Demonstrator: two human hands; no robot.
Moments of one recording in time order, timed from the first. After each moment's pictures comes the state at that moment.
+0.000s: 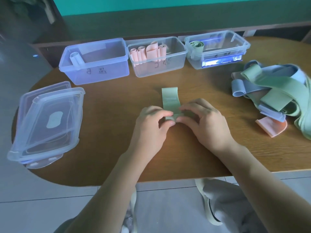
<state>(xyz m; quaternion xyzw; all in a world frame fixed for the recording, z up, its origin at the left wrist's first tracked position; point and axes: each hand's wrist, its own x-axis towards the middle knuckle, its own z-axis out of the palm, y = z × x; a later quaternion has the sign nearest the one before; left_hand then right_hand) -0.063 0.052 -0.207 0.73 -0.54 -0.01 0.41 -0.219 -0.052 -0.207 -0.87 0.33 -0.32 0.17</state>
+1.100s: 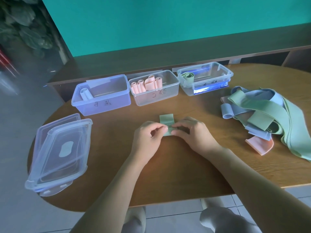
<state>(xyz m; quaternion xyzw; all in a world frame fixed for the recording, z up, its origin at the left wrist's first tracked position) -0.038 0.021 -0.195 0.71 -0.50 -0.12 0.49 -0.199 -0.091 -0.205 -0.86 0.29 -0.30 0.28</state>
